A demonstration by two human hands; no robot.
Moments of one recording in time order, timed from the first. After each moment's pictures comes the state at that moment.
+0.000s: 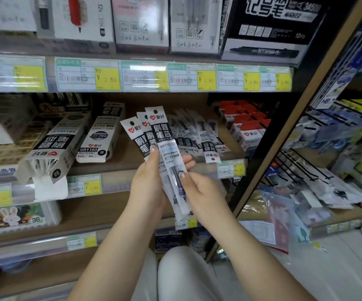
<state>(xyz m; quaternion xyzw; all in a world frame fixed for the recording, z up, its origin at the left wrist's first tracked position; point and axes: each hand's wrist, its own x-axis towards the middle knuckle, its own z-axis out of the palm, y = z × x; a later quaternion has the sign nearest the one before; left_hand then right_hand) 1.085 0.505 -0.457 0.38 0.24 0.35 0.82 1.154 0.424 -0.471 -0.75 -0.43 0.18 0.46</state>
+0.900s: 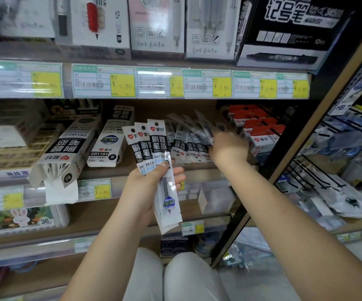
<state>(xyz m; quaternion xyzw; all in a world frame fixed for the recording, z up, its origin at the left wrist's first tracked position) 1.062 0.530 -0.460 0.43 0.31 0.32 0.79 1.260 0.503 -0.441 -0.92 -0.37 -0.06 0.03</state>
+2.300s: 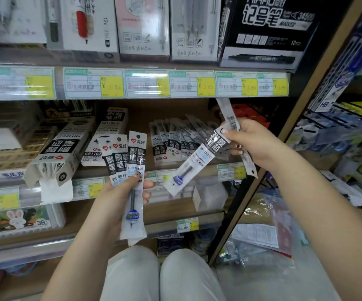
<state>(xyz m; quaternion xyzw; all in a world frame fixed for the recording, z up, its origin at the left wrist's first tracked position) 1.024 0.533 -0.472 0.46 0.35 0.32 0.75 1.267 0.426 -0.395 -0.67 -0.39 0.30 0.55</state>
